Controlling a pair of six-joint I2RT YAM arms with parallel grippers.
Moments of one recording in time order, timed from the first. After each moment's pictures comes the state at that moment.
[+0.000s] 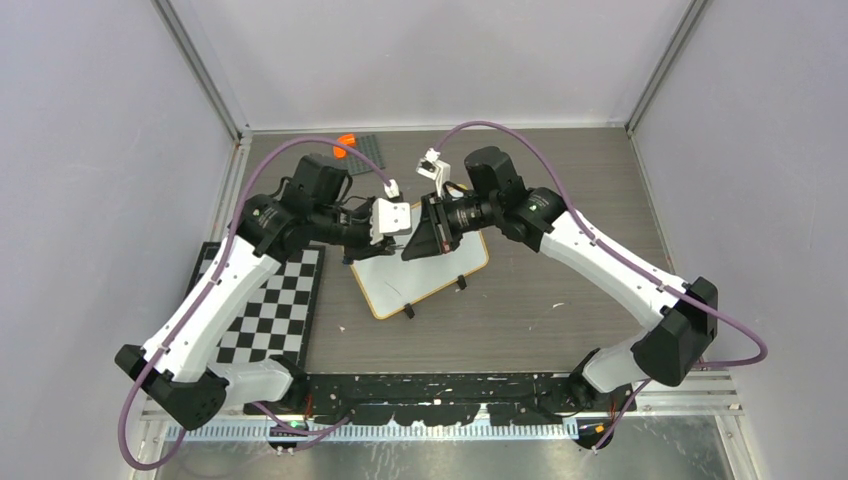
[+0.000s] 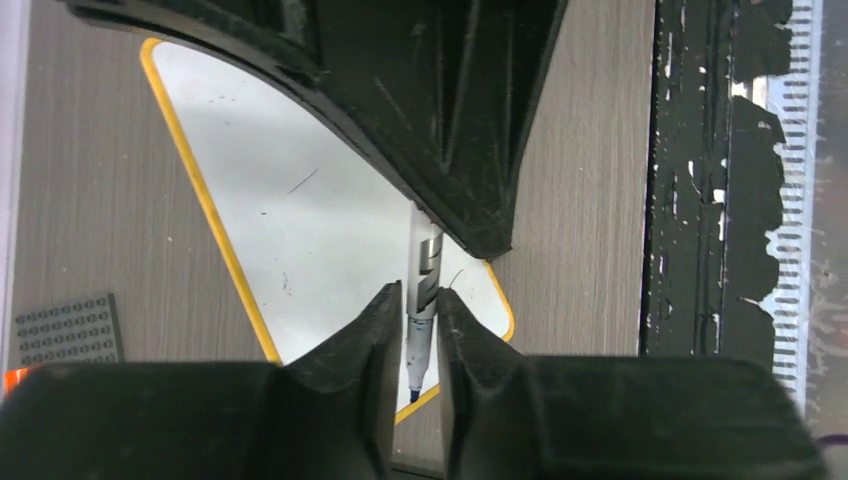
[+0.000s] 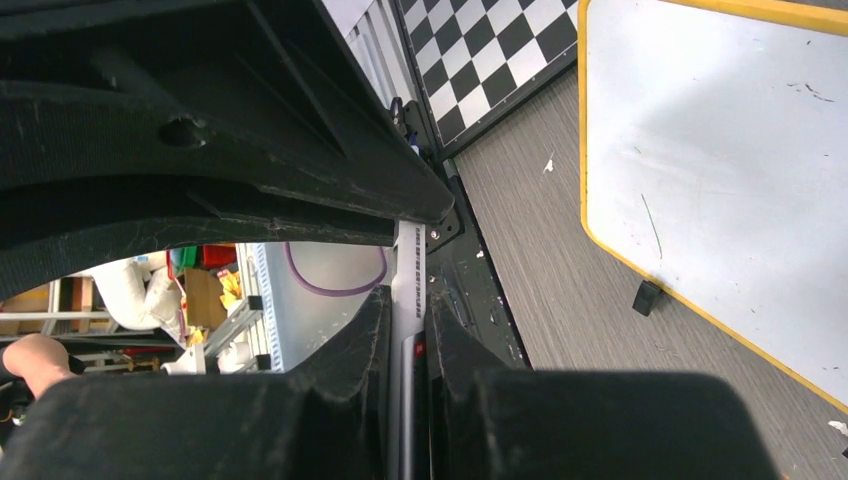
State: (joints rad) left arm -0.59 1.21 1.48 -1.04 0.59 0.77; right arm 0.74 1.45 1.38 -0.46 -0.77 0.45
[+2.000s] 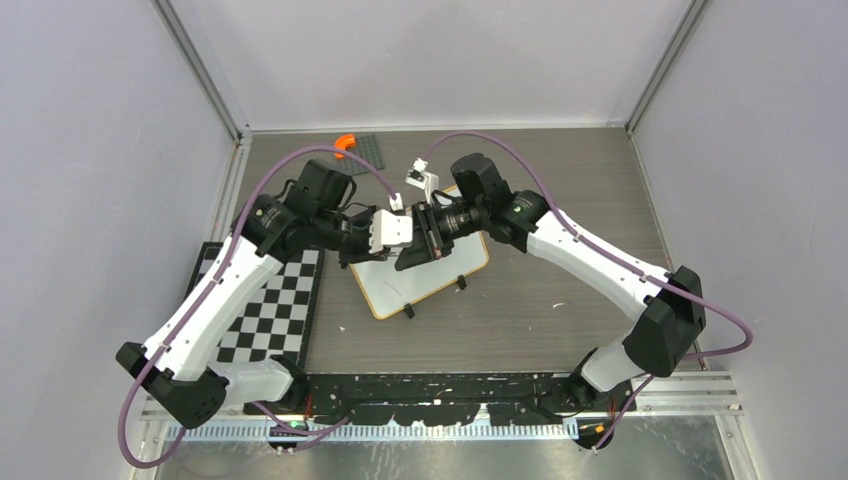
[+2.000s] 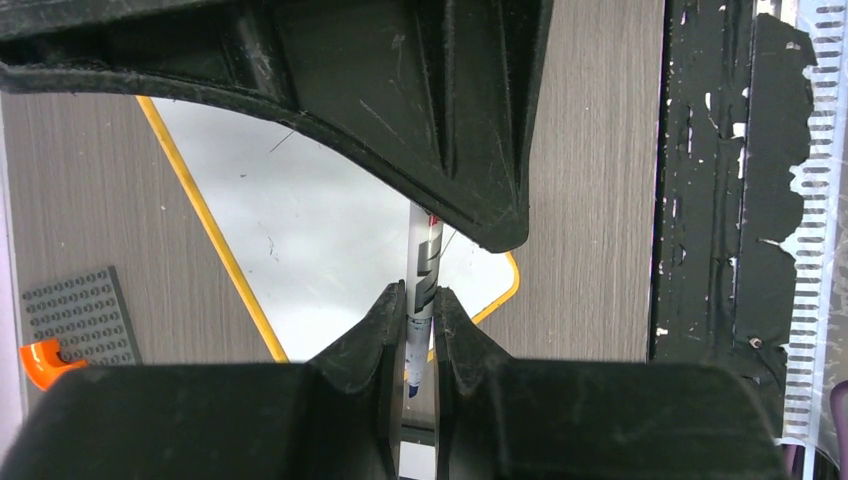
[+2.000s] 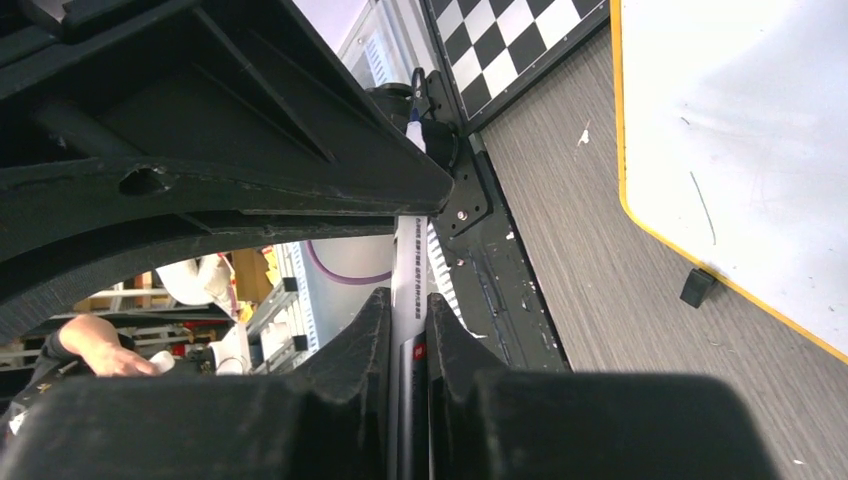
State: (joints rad) left arm -0.61 1.23 1.48 -1.14 0.52 0.86; right arm 0.77 1.50 1.36 -0.44 -0.82 0.51
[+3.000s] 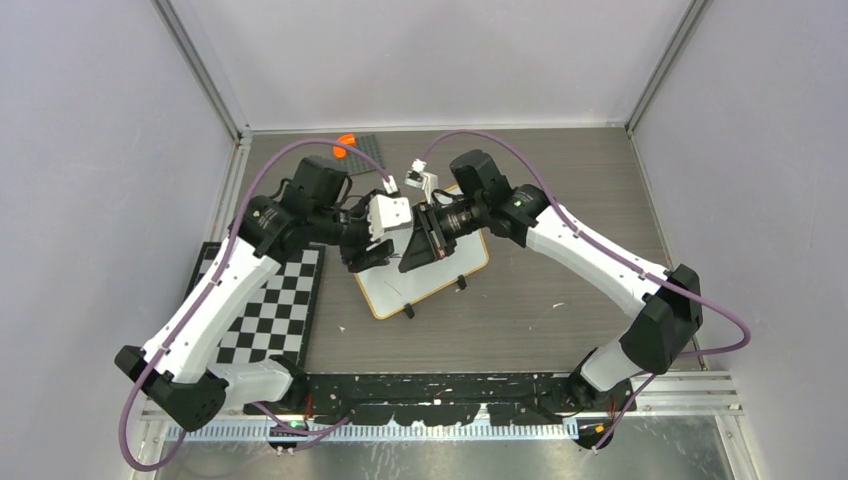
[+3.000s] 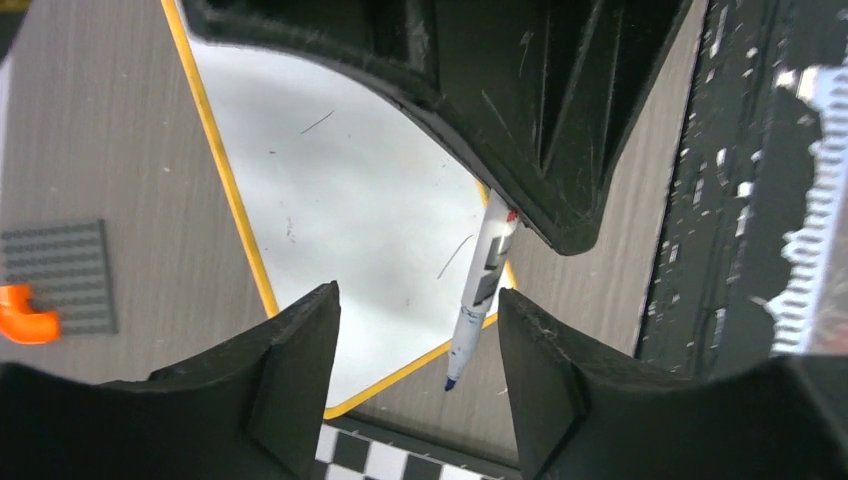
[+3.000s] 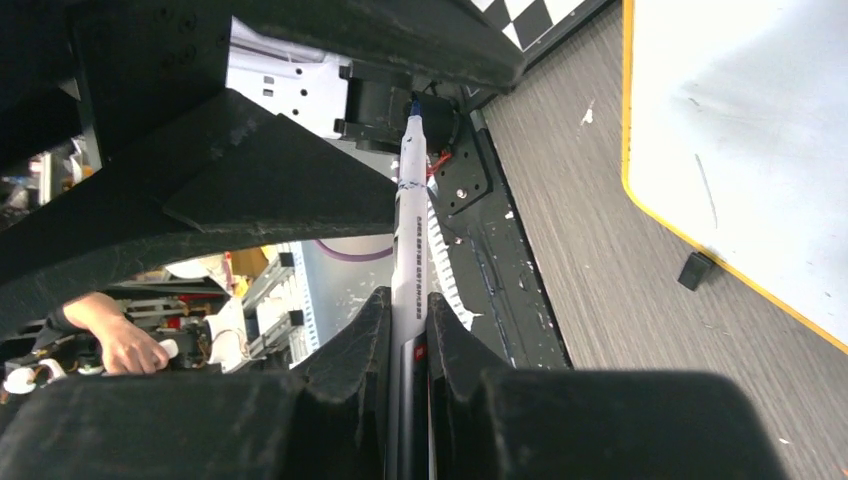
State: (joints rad) left arm -0.61 1.21 1.46 -1.06 0.45 0.70; right arm 0.76 1.52 1.40 -0.51 -0.86 0.46
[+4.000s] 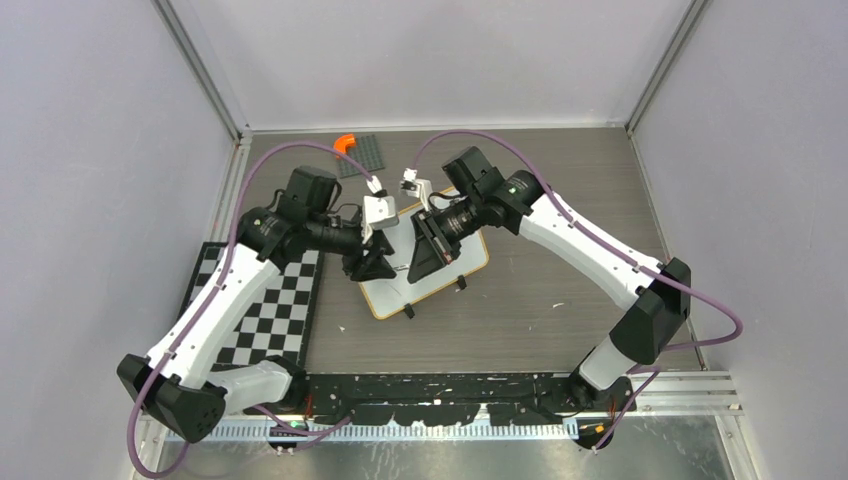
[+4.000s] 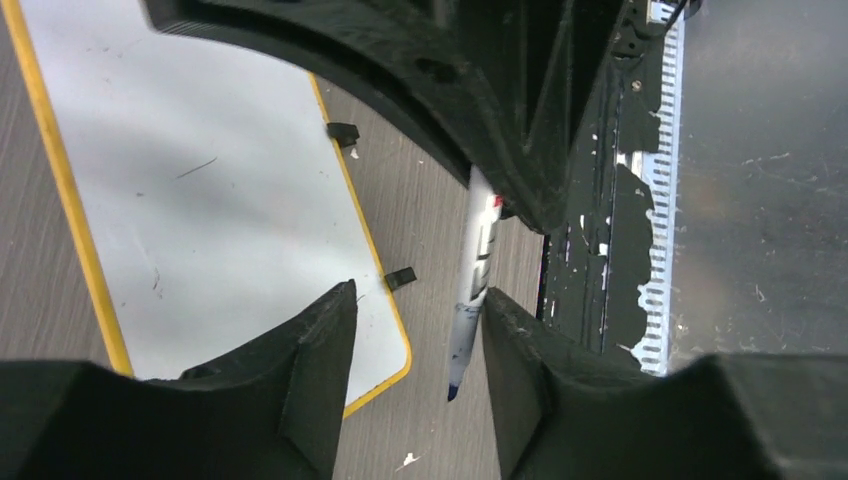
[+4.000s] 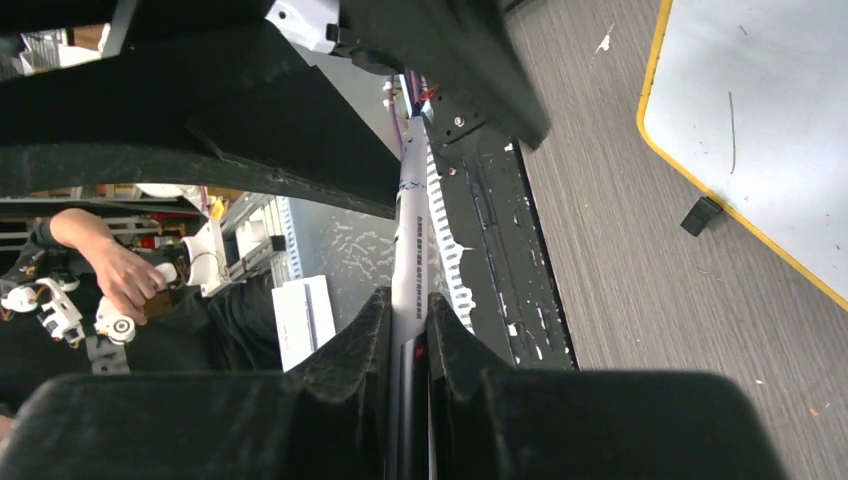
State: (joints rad) left arm -0.48 1.15 1.28 -0.94 0.81 0.55; right arm 0.76 1.59 1.56 -0.86 -0.90 0.19
